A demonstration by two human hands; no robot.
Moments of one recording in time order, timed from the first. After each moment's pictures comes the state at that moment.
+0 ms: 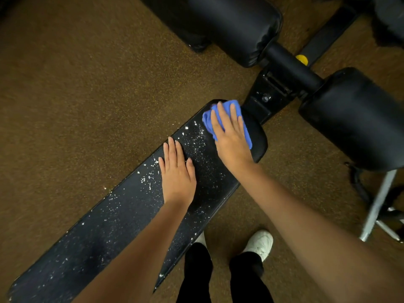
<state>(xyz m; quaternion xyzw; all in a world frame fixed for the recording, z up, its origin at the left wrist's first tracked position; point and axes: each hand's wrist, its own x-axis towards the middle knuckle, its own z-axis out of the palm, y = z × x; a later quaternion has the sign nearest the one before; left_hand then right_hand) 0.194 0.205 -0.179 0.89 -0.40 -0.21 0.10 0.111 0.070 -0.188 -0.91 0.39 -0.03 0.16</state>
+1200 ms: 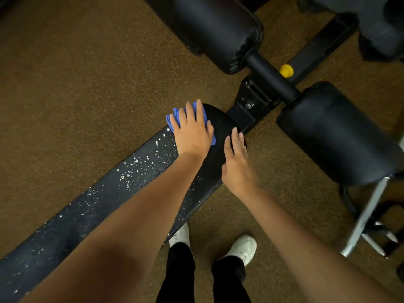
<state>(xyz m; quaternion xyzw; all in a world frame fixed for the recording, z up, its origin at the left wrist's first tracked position) 0.171 0.071 -0.177 0.89 -0.45 -0.11 -0.03 0.033 0.069 -0.157 -0.85 0.41 0.09 0.31</state>
